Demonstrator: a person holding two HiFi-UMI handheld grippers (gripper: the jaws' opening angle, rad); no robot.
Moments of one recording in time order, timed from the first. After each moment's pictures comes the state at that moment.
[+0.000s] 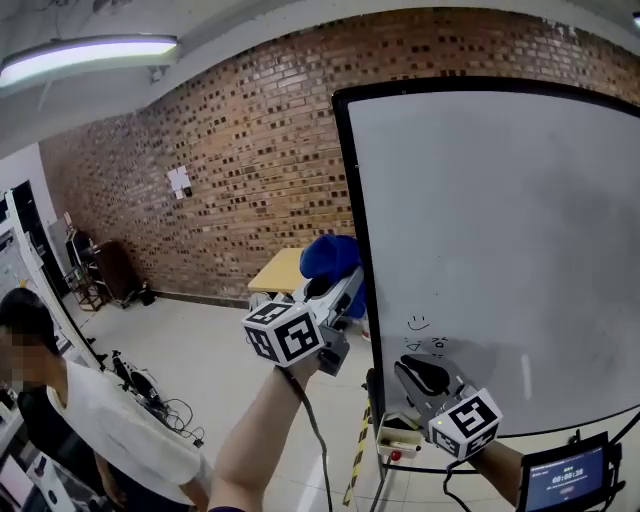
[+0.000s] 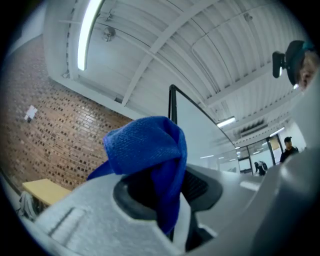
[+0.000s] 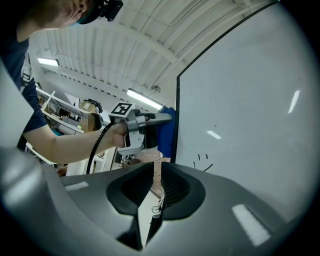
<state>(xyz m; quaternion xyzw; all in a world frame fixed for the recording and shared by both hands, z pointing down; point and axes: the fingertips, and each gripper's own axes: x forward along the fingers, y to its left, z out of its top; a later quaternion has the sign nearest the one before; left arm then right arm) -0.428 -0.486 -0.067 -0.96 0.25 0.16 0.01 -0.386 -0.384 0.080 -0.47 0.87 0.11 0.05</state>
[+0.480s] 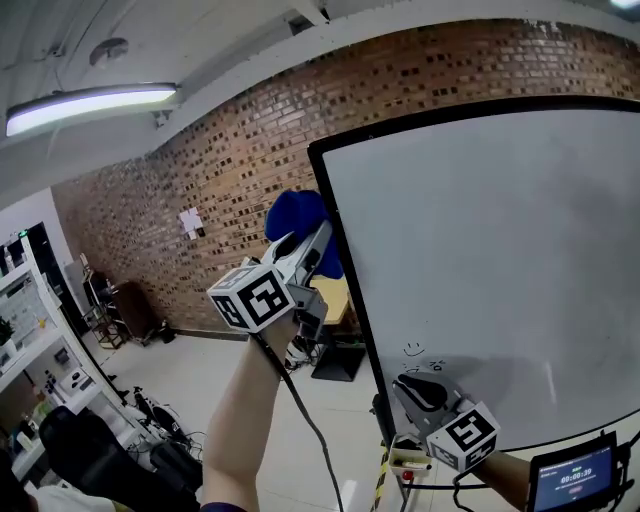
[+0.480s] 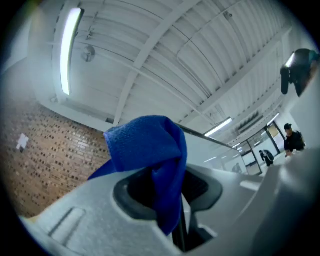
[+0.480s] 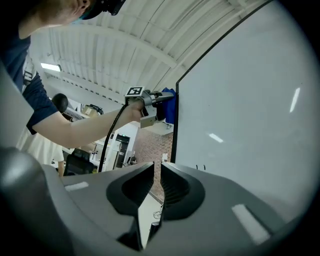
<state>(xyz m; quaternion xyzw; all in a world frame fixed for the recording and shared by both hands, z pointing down) -0.440 -0.477 -0.208 -0.94 0.25 0.20 0.11 -0.392 -0.374 0.069 -0.46 0.88 0.12 0.08</state>
